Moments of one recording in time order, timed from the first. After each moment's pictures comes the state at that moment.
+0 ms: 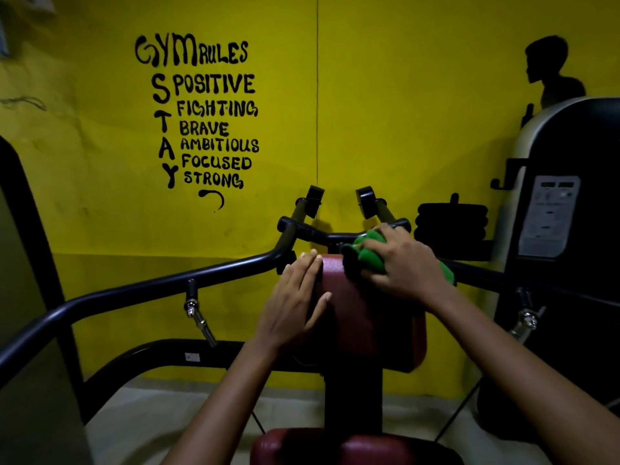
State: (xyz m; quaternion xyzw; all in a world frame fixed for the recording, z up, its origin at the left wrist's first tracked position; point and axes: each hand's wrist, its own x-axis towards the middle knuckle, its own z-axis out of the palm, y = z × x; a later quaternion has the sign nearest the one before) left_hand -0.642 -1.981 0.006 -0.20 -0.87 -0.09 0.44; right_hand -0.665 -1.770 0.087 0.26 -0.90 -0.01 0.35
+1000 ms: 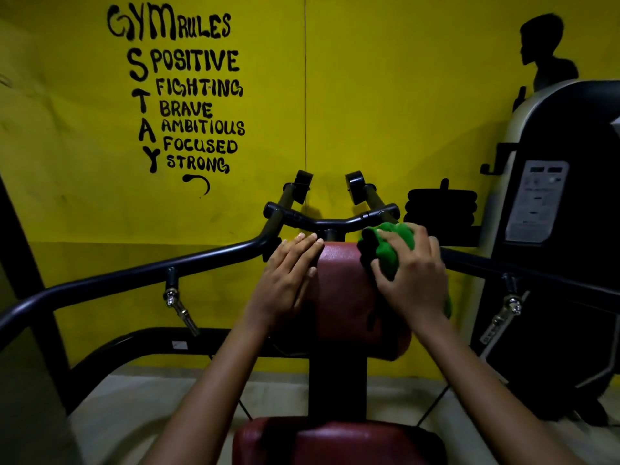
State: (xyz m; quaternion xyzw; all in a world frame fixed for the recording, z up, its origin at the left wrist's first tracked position) left_hand -0.673 -1.976 0.005 -0.26 -0.84 -0.11 0.46; right_hand -0.667 -1.755 0.029 0.12 -0.83 0.16 0.52
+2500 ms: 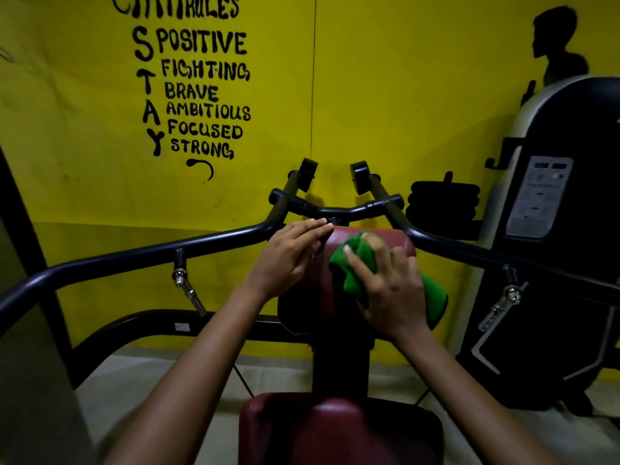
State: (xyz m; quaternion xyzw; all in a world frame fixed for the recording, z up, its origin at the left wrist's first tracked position) left_hand -0.669 -1.992 0.024 -0.32 -0.84 -0.18 0.39; right_hand -0.652 -1.778 -0.011 0.25 -0.78 -0.04 0.58
